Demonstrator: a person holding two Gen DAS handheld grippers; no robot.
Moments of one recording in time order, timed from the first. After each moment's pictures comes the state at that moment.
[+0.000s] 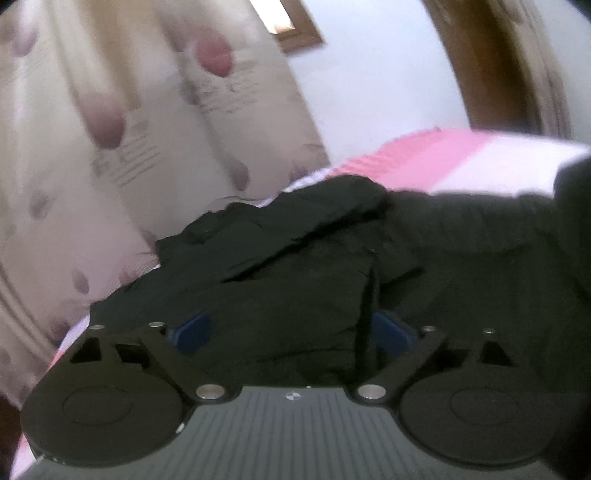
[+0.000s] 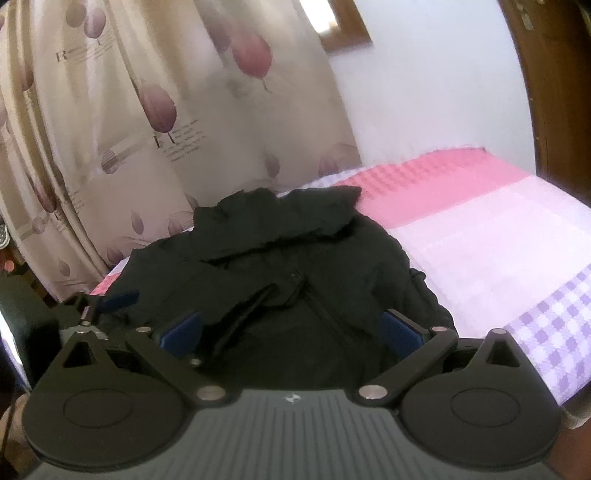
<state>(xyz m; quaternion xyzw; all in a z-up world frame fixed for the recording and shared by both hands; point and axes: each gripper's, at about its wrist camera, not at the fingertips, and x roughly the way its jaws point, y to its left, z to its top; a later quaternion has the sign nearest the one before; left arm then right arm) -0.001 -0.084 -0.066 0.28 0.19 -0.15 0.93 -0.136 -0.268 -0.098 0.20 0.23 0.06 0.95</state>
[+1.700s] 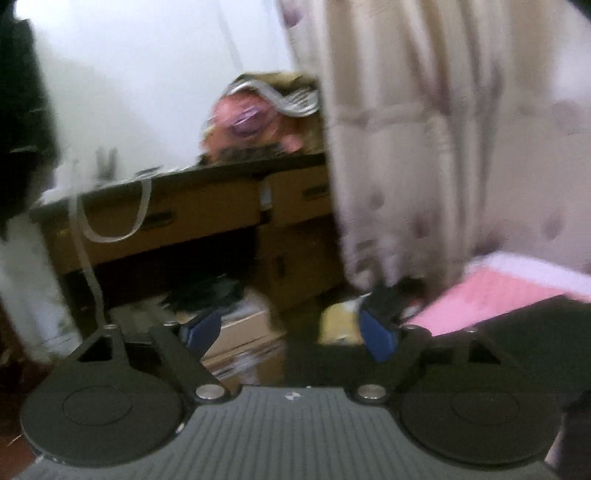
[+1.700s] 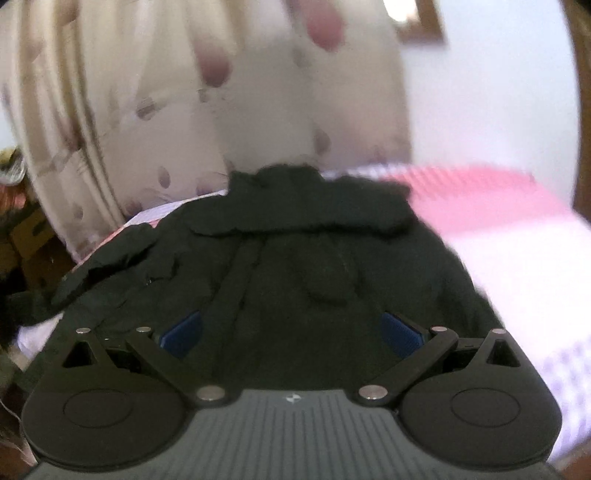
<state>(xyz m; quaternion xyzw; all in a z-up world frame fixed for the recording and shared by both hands) 0.003 0.361 0.014 -0.02 0.17 0.43 0.89 -0.102 -0.189 -0.074 0.09 0.26 0.10 0.96</state>
